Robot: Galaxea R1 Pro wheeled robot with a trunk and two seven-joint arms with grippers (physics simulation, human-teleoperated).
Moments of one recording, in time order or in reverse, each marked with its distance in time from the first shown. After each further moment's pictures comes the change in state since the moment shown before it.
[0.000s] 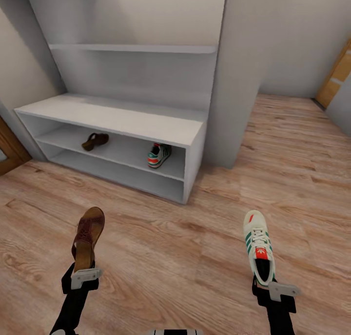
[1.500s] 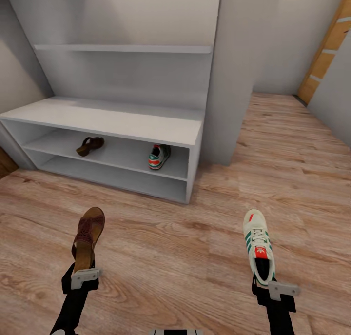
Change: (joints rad) left arm 0.000 0.000 0.000 0.000 0.000 0.000 -0.001; right arm 0.000 0.001 0.002 -0.005 0.002 0.000 0.000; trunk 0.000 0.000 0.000
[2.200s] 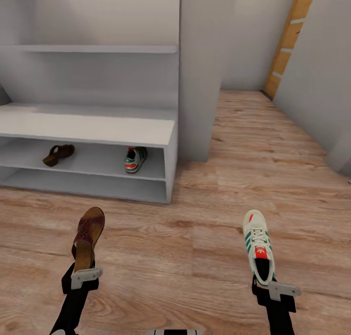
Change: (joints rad) left arm 0.000 0.000 0.000 0.000 0.000 0.000 0.000; right arm 0.000 -0.001 0.000 0.002 0.000 0.000 0.000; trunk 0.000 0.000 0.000
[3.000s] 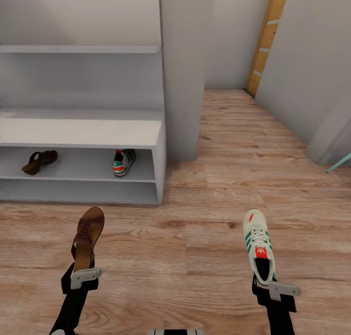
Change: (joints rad) left arm 0.000 0.001 0.002 0.000 0.002 0.000 -0.001; right arm 0.000 0.000 -0.001 -0.002 0.000 0.000 0.000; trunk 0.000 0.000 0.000
